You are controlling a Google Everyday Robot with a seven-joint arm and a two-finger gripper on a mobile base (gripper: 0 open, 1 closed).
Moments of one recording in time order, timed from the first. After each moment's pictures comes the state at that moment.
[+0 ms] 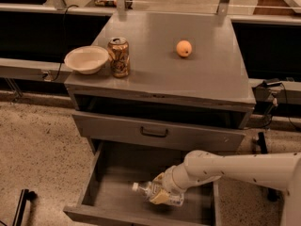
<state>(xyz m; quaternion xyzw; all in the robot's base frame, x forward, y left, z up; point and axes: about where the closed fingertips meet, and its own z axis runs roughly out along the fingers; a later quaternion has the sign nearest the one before) 0.456 -0.022 0.433 -0.60 0.73 0.23 0.22</state>
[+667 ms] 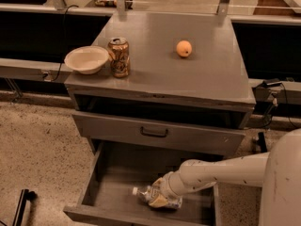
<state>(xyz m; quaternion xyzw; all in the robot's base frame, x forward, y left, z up) 0.459 -0.019 0.385 -0.61 0.74 0.20 0.22</state>
